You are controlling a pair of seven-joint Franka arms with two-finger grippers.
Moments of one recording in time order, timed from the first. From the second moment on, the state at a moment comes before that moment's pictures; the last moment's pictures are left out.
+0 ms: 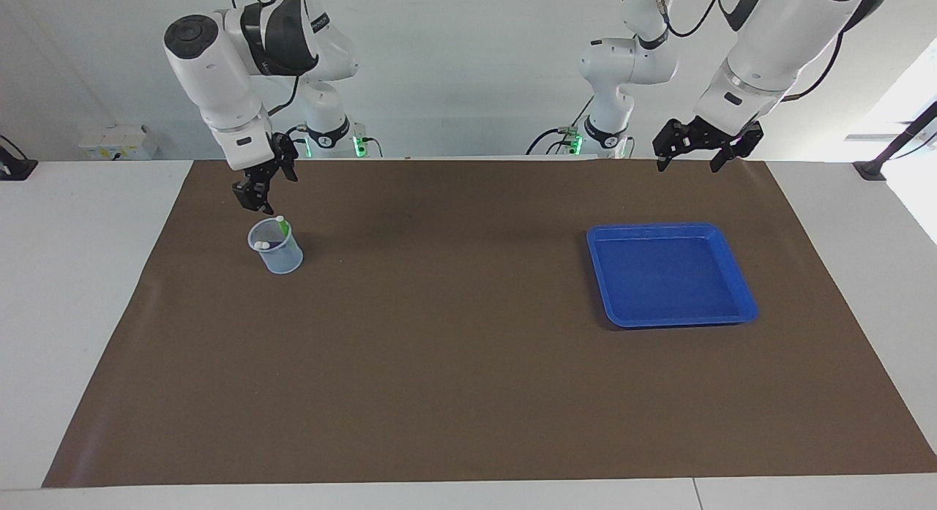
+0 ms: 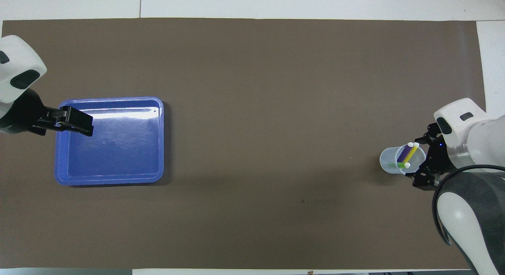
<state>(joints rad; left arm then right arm) -0.15 -0.01 -0.04 -1.55 -0.02 1.41 -0.09 0.03 -0.27 -0.01 -2.19 0.01 1.87 -1.09</state>
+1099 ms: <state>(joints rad) -0.15 -0.01 -0.04 -1.55 -0.02 1.41 -0.09 -0.02 -0.16 -0.02 -2.28 0.02 1.93 -0.64</state>
